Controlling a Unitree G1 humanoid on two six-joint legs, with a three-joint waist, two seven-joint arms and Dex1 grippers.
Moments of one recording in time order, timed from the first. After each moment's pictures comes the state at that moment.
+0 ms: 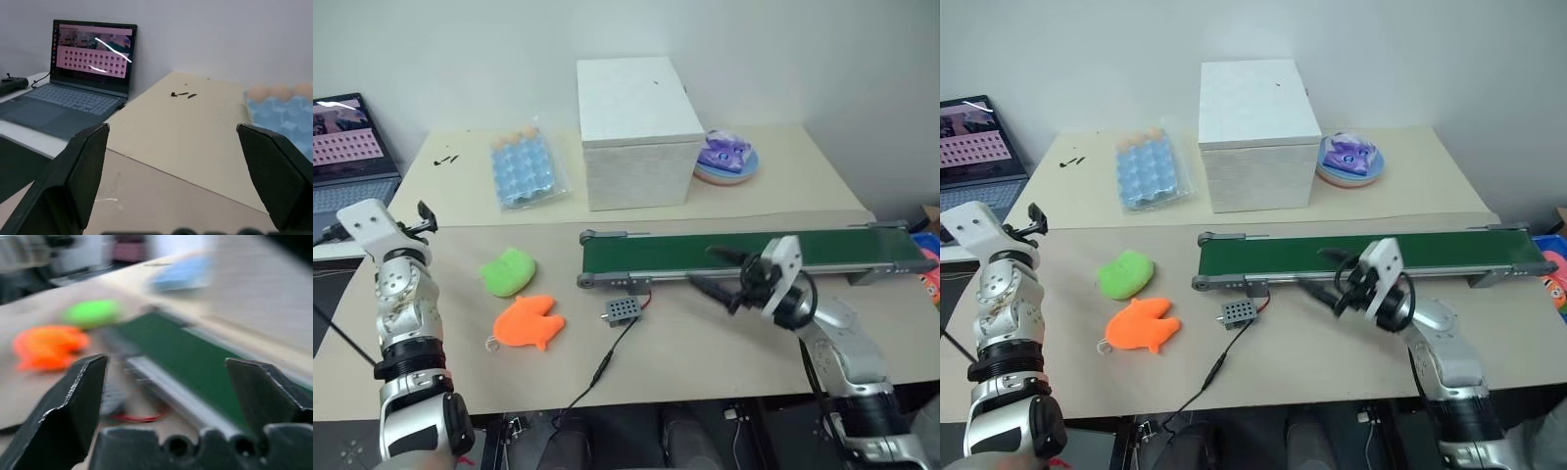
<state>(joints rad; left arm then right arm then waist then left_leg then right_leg) -0.52 0.47 0.48 0.48 -0.28 0.06 0.04 -0.15 -0.69 0.10 -0.23 0.60 0.27 1.07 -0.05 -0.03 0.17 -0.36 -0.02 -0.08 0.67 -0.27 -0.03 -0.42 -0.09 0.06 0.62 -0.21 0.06</state>
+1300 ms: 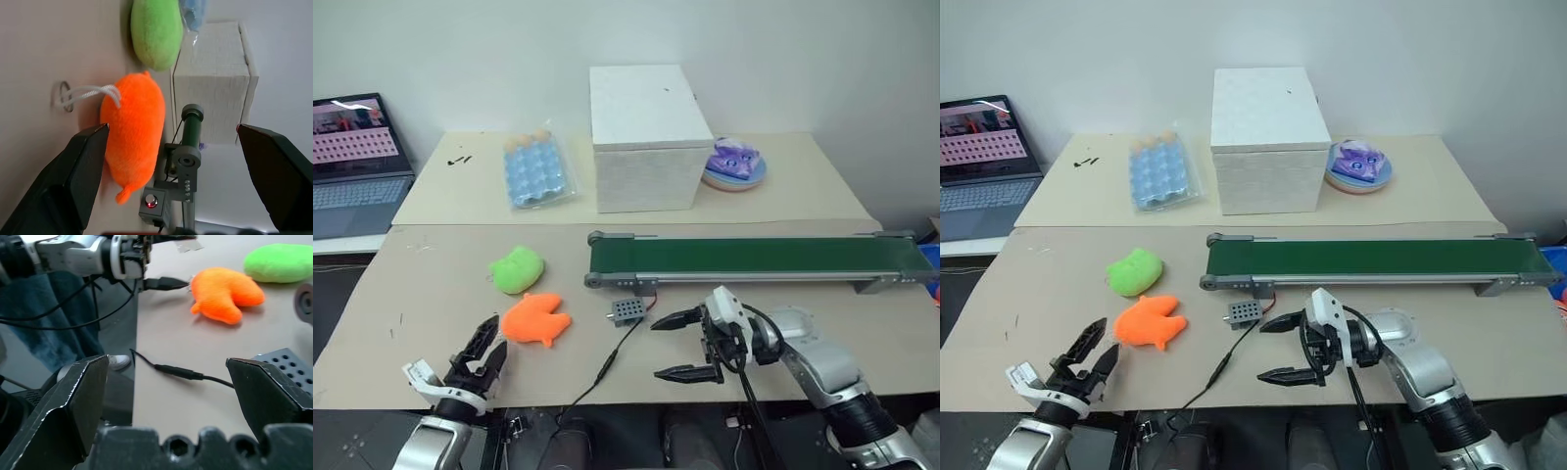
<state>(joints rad) 0.40 0.10 0.58 -0.26 -1.70 0.76 -0.03 -0.21 -0.61 0.22 -0.14 0.45 0.25 1.26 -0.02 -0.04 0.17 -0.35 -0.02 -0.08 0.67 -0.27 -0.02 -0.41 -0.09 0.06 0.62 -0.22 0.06</state>
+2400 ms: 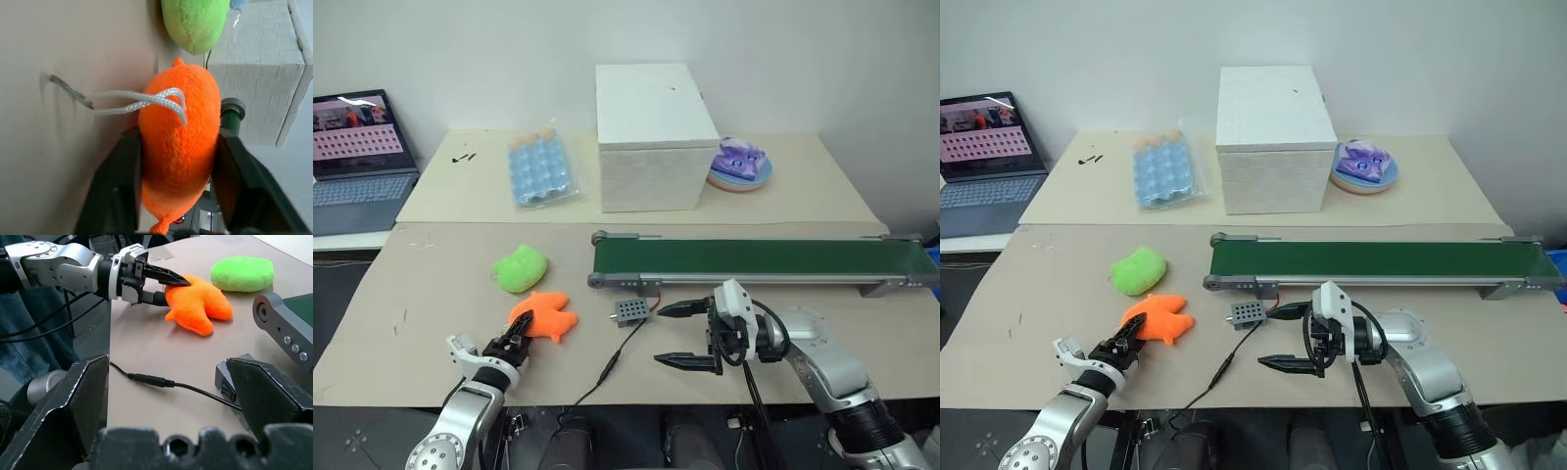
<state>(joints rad) 0.23 0.09 0.43 -0.19 -1.56 0.66 0.11 -0.17 -0.60 0.18 -0.19 0.44 0.25 1.19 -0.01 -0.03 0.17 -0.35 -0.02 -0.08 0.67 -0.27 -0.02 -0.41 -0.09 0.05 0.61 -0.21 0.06</state>
